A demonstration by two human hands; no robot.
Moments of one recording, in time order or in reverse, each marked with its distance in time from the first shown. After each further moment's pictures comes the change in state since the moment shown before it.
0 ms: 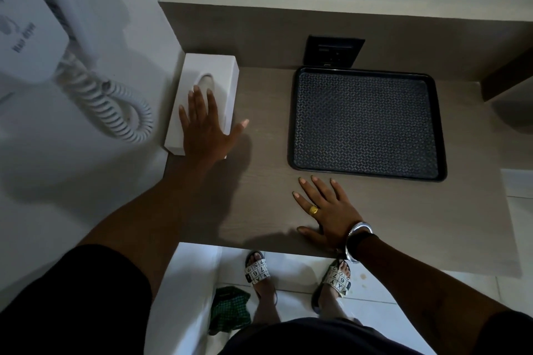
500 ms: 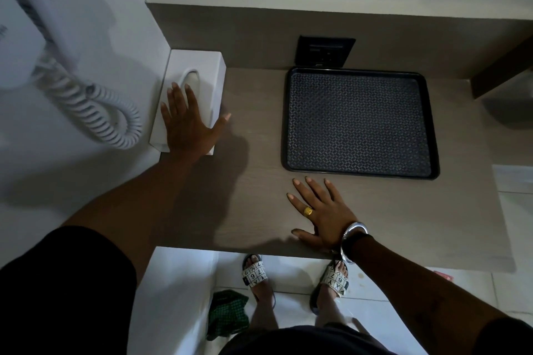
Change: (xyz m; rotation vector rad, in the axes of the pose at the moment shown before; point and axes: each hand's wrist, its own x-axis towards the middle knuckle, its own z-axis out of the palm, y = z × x) left_hand 0.018 -0.016 0.004 -0.030 -0.025 -0.089; right_hand 0.000 0.000 0.005 0.012 0.009 0.001
